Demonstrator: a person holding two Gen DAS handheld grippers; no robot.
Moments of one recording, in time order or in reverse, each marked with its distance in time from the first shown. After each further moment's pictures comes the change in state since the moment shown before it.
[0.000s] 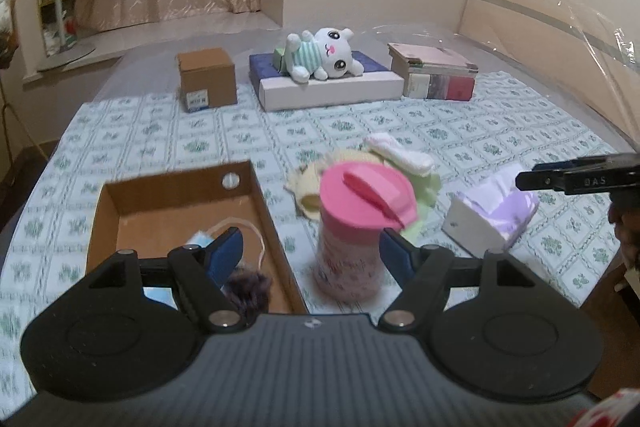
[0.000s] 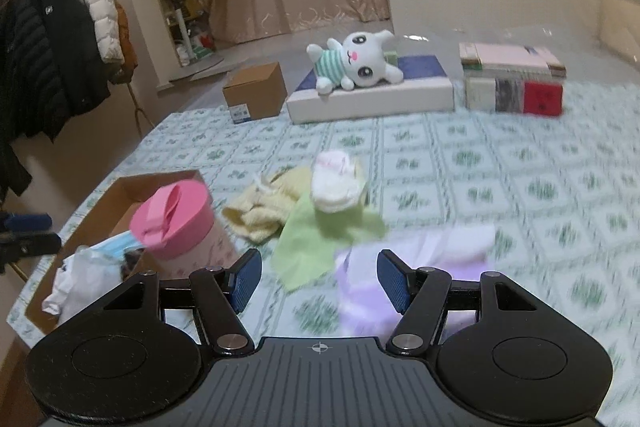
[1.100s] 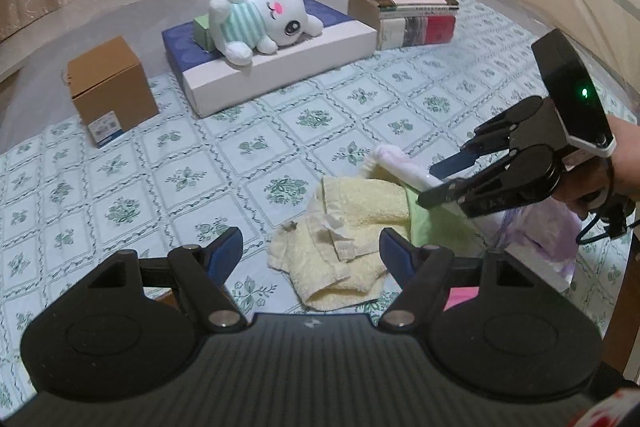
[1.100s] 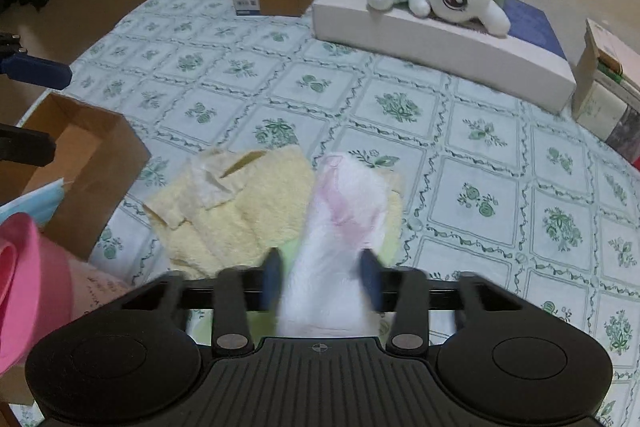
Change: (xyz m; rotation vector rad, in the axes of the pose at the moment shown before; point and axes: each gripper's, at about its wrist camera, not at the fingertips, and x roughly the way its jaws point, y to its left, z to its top) left arm 0.194 0.021 0.119 0.211 0.242 -0.182; right arm 0.227 -0.015 0.080 -0.227 0.378 0.042
